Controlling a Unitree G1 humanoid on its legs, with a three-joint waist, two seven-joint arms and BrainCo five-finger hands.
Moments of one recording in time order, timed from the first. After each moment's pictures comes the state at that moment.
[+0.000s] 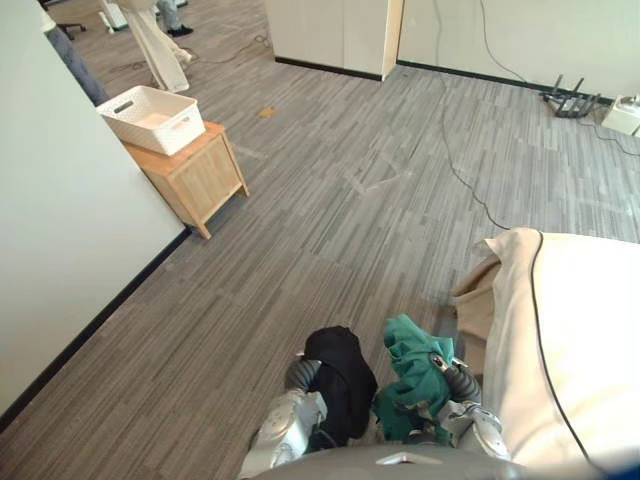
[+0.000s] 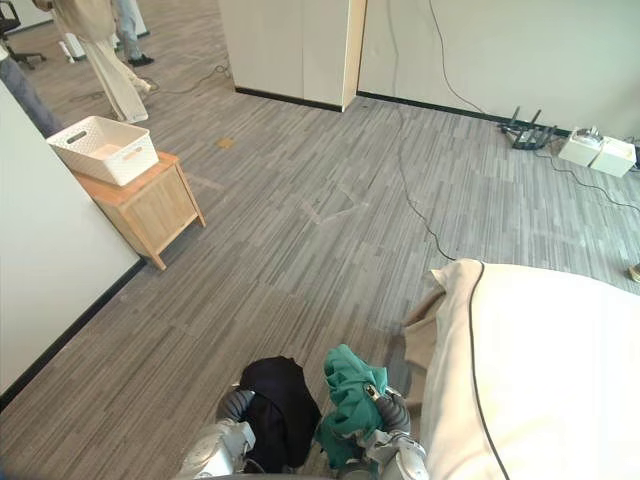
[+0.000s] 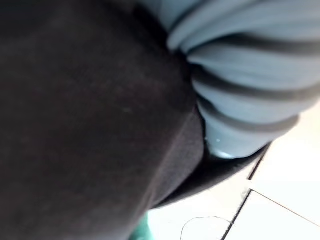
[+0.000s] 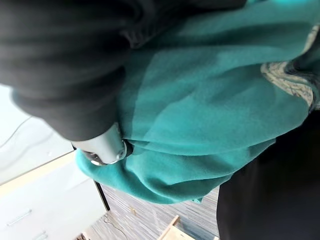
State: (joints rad) left arm 0.20 0.06 -0.32 0.52 -0.58 -0.07 0.12; right arm 0.27 0.01 0.07 0.53 0.51 -0.16 0.04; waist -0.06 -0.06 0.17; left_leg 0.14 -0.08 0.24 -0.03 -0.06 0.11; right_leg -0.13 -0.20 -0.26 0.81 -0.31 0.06
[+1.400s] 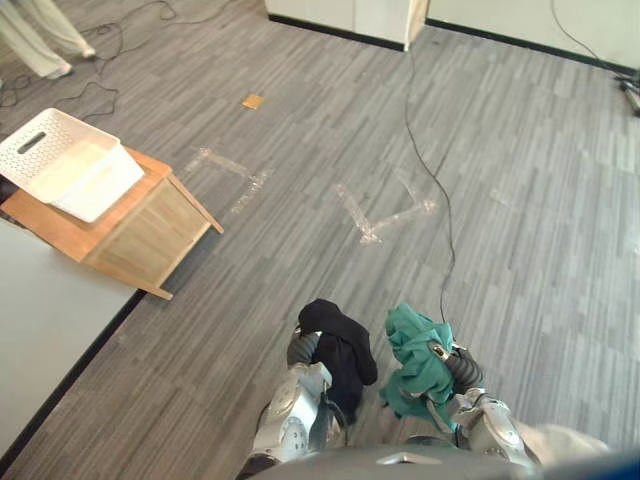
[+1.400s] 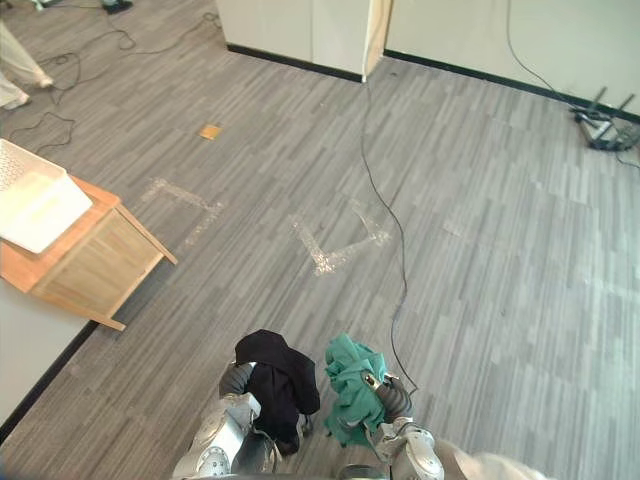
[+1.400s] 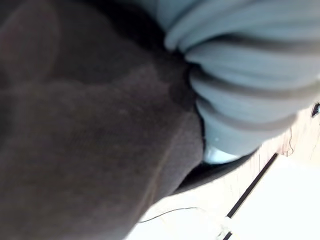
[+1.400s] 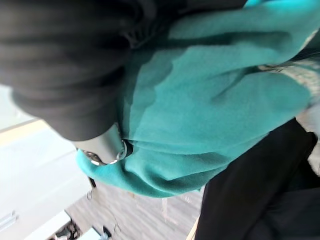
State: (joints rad) left arm 0.15 0.00 -0.30 0.49 -0.65 -0.17 0.18; right arm 0.27 -0.07 0.08 0.43 0.50 -0.13 0.14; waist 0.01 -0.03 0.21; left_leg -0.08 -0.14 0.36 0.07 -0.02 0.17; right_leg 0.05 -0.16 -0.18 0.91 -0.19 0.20
